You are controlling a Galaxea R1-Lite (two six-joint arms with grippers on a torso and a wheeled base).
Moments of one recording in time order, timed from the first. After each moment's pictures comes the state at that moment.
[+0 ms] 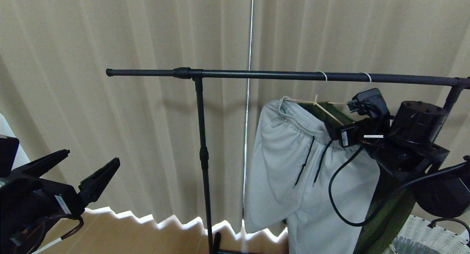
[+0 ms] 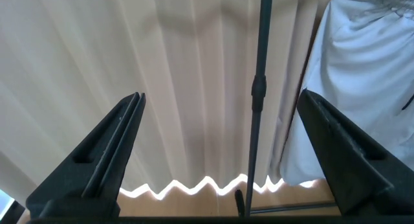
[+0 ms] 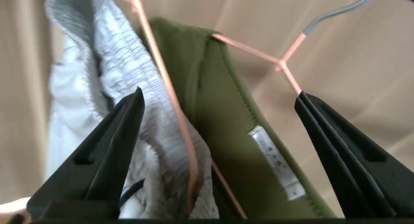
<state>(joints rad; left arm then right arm) -0.28 1.11 -0.22 -0.84 0.14 0.10 0.26 1.83 -0.70 -1.07 -0.29 -0.29</state>
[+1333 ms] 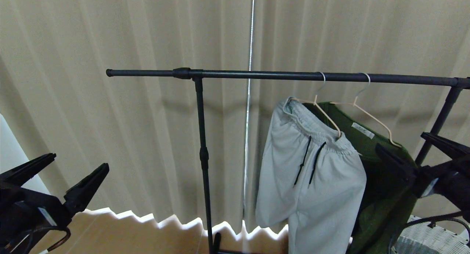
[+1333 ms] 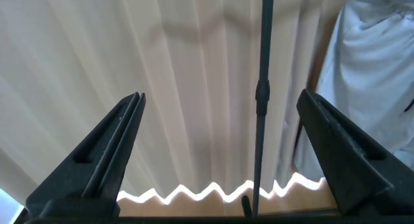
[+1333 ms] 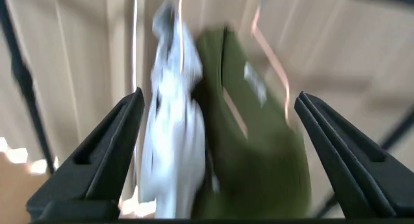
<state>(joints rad) -0.27 1.02 -0.17 -0.84 0.15 0.14 0.26 1.24 -0.20 -1.05 -0.11 -0.12</state>
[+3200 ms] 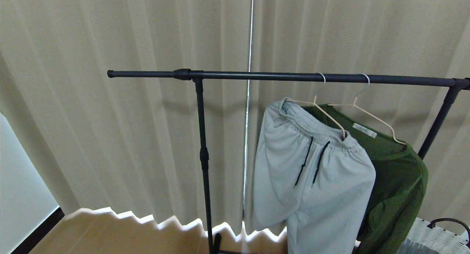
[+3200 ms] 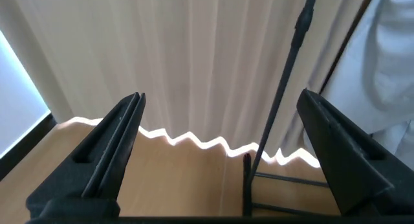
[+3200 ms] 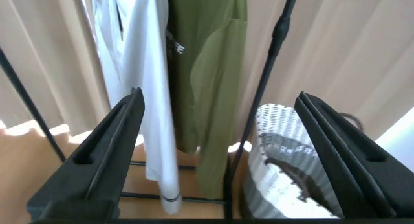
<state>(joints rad) 0.07 0.08 -0.02 0.03 -0.01 0.01 0.01 0.00 -0.17 0.32 -0.12 -0.03</state>
